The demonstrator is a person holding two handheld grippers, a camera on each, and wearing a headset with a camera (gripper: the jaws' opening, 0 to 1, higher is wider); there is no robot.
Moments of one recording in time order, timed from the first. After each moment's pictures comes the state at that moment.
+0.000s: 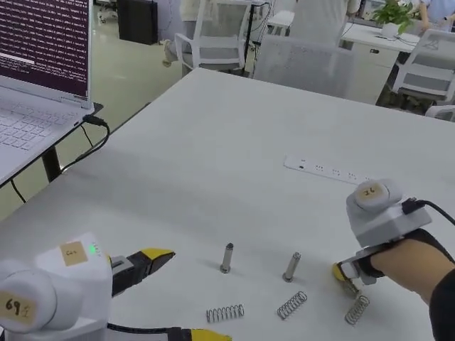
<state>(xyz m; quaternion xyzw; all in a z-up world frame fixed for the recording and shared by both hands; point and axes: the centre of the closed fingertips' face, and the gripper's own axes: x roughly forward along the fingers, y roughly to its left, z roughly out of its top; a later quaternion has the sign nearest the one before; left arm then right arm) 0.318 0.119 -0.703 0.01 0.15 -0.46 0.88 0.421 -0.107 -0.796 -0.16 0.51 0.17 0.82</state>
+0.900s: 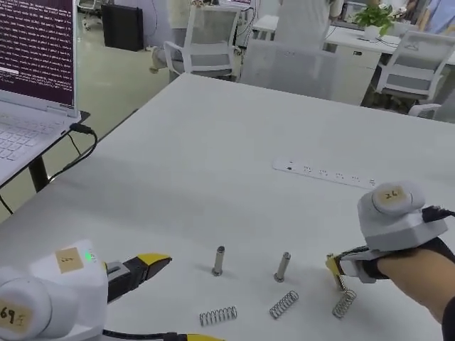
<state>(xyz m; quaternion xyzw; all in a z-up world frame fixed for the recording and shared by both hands) 0.313 0.113 -0.700 0.02 0.15 -0.48 0.87 0.412 -0.104 -0.765 -0.11 0.43 0.19 0.88</state>
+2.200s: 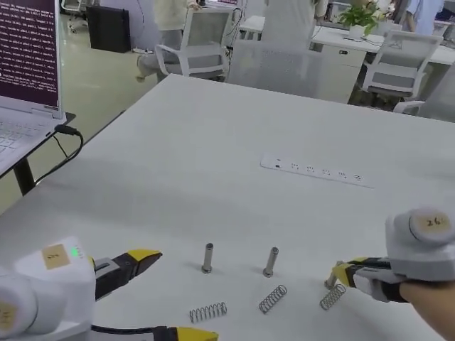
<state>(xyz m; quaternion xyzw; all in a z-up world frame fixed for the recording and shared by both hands) 0.315 0.112 -0.698 0.02 0.14 -0.48 0.87 0.379 -0.117 -0.752 -0.08 0.37 0.20 0.91</state>
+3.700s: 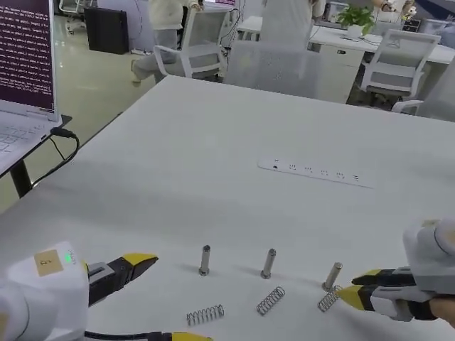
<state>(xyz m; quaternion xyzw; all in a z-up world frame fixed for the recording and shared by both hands) 0.313 0.113 -0.698 0.03 0.14 -0.48 0.87 0.357 -0.125 -0.766 -0.08 0.40 0.28 0.87</state>
